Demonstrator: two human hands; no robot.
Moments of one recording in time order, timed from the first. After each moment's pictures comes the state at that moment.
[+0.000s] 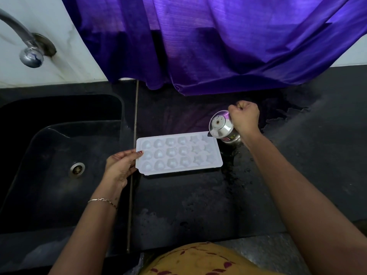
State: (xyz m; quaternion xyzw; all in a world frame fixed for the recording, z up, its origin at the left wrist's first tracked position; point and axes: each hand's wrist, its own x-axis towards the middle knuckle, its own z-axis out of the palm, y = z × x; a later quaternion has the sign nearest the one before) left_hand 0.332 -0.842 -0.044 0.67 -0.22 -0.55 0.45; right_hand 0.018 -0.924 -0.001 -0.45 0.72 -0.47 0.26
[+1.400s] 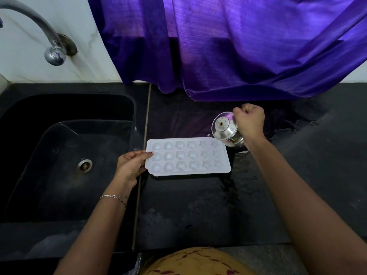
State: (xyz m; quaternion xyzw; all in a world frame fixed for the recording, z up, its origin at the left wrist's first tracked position) left_hand 0.334 -0.841 -0.051 0.66 -0.21 -0.55 0.46; right_hand 0.043 -0.920 0.020 -0.45 0.68 -0.51 0.28
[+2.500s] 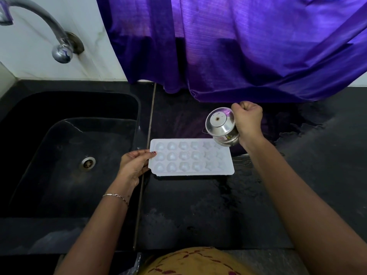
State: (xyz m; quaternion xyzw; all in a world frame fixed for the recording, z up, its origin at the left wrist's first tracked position) left_hand 0.335 -0.841 -0.051 0.66 -0.21 -0.55 0.46; right_hand 0.065 -0.927 0.027 -0.41 0.64 -0.55 0.35
